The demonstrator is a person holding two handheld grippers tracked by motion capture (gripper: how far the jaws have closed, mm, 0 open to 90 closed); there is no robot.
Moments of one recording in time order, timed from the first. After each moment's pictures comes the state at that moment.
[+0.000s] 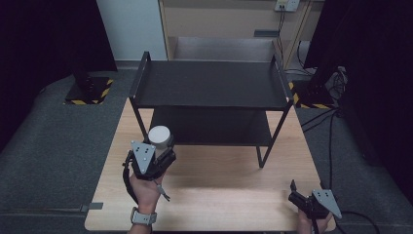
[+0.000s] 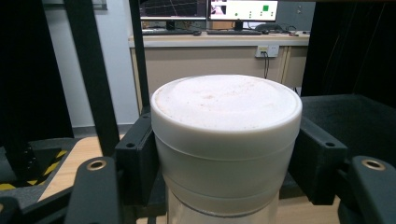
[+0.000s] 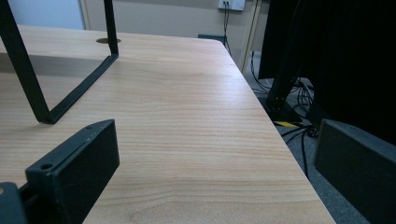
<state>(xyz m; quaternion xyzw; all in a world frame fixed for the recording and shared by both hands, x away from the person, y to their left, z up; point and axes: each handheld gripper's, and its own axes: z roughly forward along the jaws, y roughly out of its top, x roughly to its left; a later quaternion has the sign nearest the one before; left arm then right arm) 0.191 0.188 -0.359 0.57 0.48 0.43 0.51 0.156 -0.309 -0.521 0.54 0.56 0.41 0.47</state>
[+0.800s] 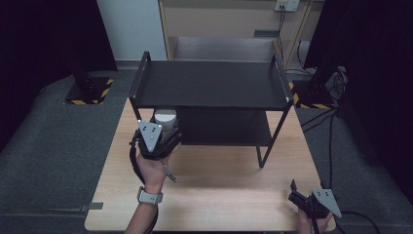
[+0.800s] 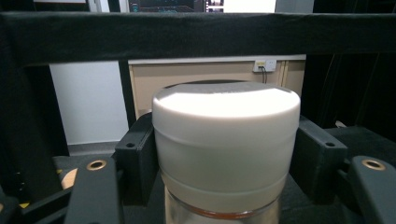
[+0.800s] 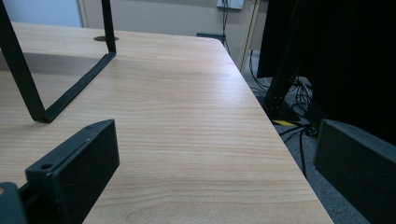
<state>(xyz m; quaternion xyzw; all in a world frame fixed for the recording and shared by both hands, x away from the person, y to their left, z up) 0.231 0.175 -0.334 0.56 0.46 0.44 0.52 0.157 -0.309 -0.520 0.54 0.56 0.40 0.48</state>
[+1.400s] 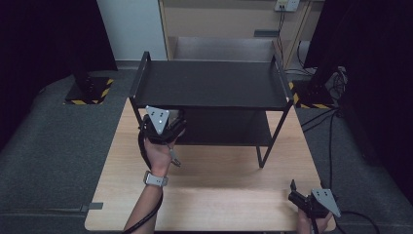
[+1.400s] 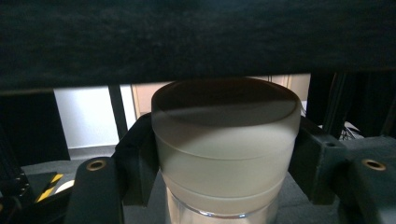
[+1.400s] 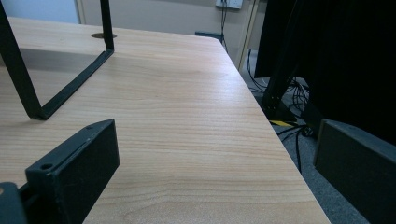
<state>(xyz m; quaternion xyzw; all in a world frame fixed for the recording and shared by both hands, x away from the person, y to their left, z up) 0.275 0.166 -0.338 0.56 0.46 0.45 0.51 0.158 -0.307 -0.520 0.54 0.57 0.40 0.48</state>
